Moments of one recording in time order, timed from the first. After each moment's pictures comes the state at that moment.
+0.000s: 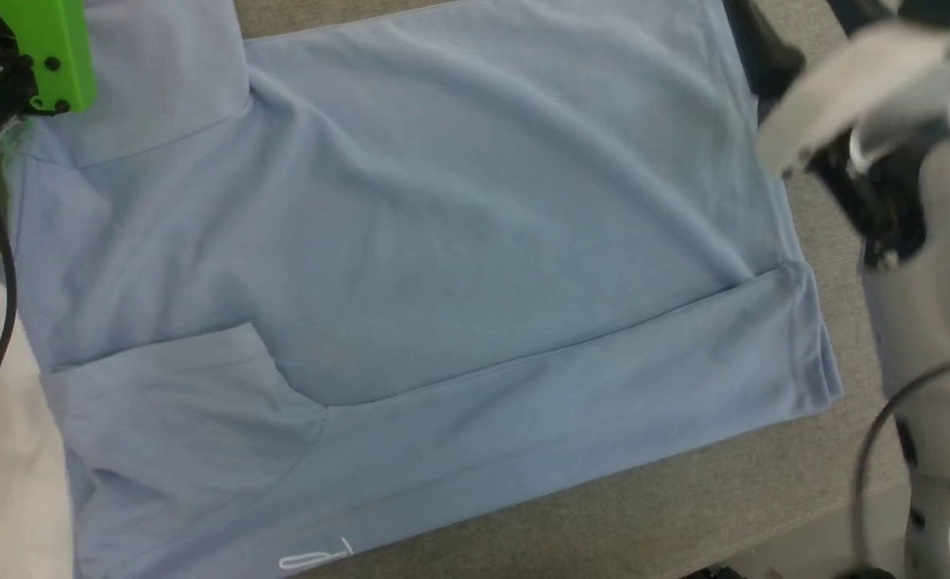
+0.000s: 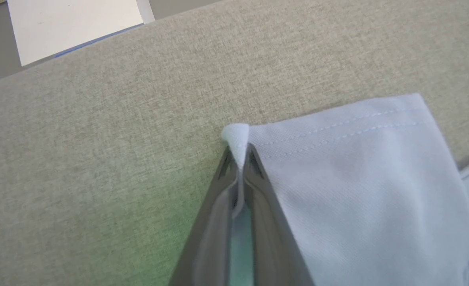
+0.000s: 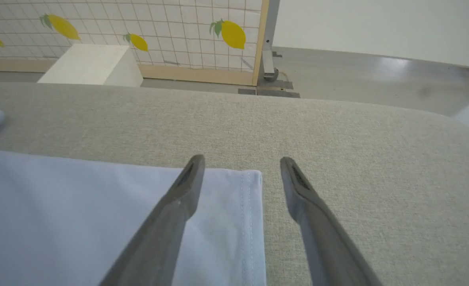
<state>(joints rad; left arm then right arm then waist) -1.04 0.63 -0.39 0.22 -0.59 0.12 0.94 -0.82 -0.17 0.12 0.24 0.31 0.13 0.25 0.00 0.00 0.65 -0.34</state>
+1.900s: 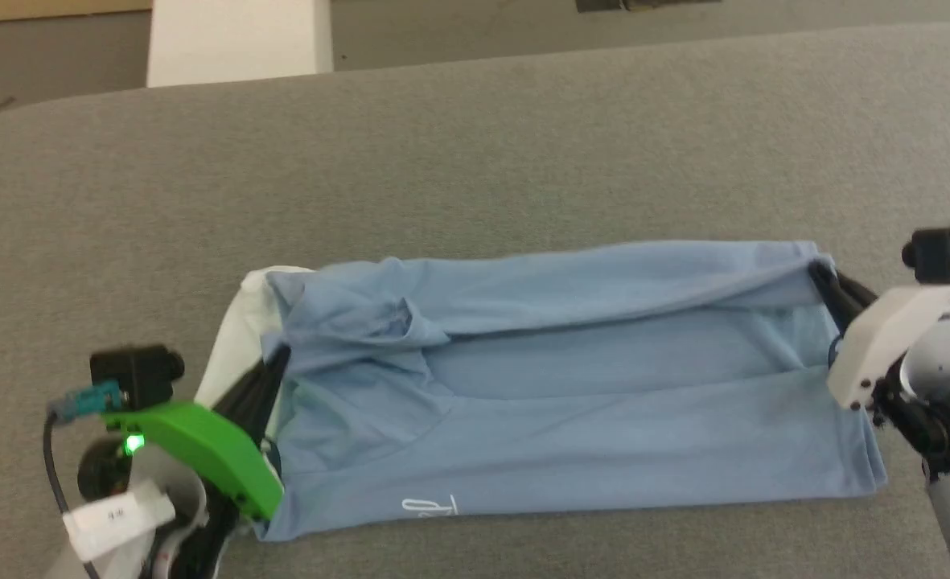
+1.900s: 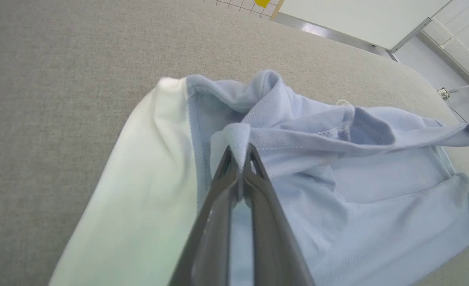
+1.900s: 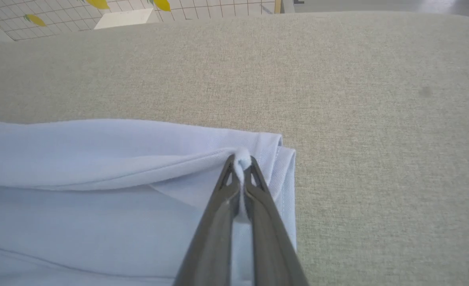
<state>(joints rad) -0.15 0.47 -0.32 -0.04 -0.83 0.03 0.16 -0.42 -0.37 0.12 0.38 0.49 0.13 0.28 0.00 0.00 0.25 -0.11</state>
